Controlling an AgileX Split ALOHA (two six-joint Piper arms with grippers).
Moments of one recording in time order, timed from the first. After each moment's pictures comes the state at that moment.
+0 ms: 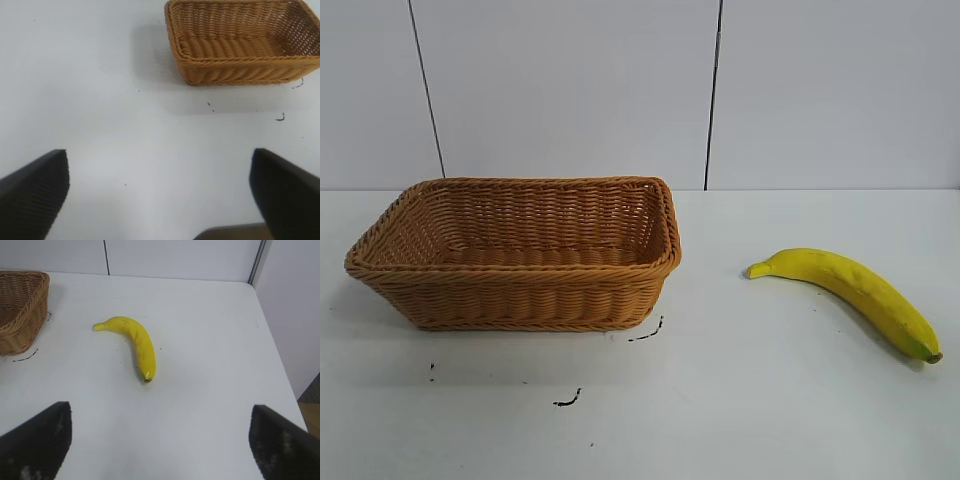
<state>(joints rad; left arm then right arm) -0.02 0.00 -0.49 -0.06 1.07 0.06 -0.02 -0.01 -0.50 0.01 1.02 -0.01</state>
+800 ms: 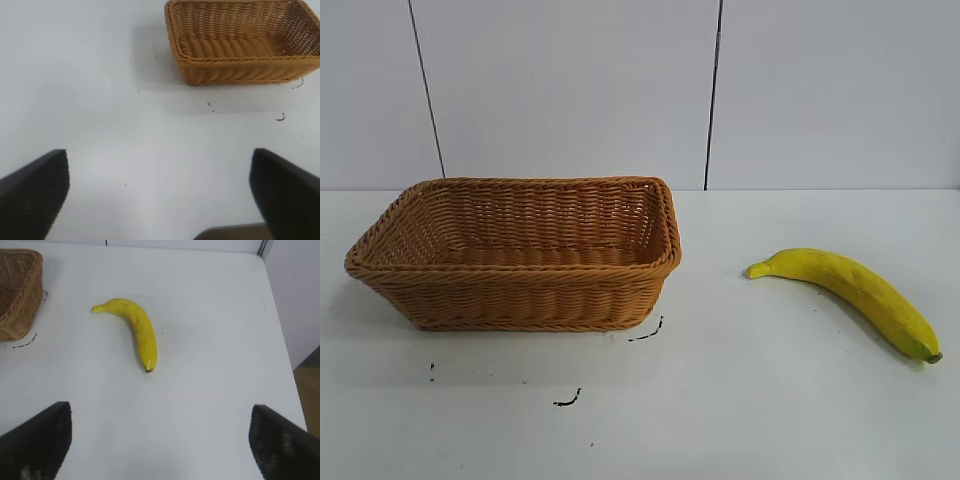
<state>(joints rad) -0.02 0.00 -0.49 -0.06 1.07 0.06 -0.02 0.57 -0.77 0.02 1.02 -0.02</state>
